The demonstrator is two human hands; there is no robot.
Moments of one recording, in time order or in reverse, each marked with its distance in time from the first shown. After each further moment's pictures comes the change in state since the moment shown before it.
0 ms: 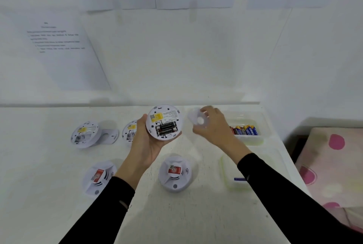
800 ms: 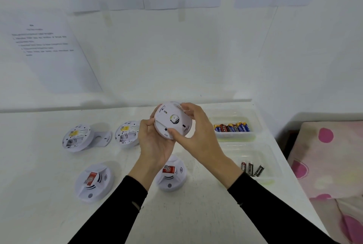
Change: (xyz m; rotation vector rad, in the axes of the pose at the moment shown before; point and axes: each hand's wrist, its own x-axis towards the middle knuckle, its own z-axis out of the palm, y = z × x) left_hand -0.006 -0.025 0.037 -0.210 -0.045 0.018; right_hand -0.061 -0.053 0.001 0.307 0.190 -0.283
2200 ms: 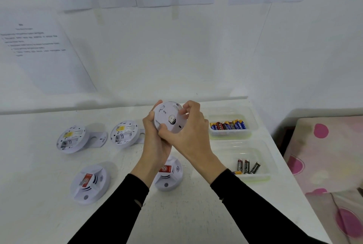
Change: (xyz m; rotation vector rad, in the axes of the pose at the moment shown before) left_hand 0.003 -0.010 0.013 0.179 0.059 0.065; right_hand 0.008 -0.007 0.021 -0.194 0.201 0.157
